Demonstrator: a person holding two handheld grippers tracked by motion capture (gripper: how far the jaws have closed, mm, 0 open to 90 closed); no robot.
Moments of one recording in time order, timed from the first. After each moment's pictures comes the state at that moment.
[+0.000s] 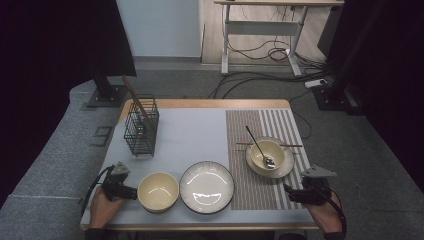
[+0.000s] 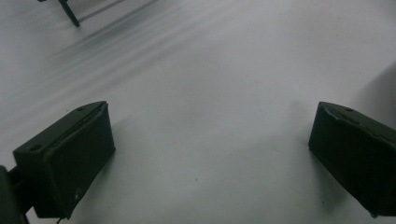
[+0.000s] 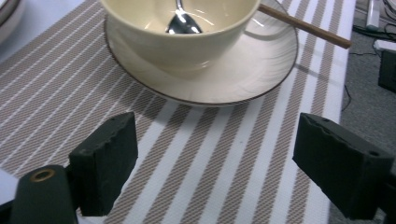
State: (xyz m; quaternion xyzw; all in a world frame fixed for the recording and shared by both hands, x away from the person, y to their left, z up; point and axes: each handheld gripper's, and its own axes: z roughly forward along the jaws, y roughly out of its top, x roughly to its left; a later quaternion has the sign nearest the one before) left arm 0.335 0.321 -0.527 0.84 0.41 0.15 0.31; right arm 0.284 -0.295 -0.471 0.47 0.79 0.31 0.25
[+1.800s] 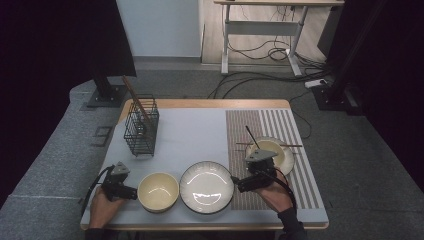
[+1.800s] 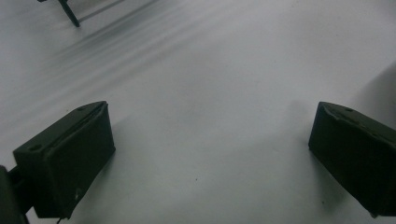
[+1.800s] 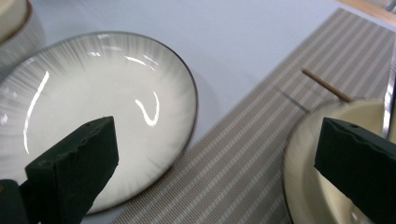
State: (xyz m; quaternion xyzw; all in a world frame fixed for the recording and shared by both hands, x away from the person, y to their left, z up) left arm 0.335 0.322 -0.527 0.84 0.41 0.15 0.31; right arm 0.330 -0.153 -0.443 0.34 0.84 0.38 0.17
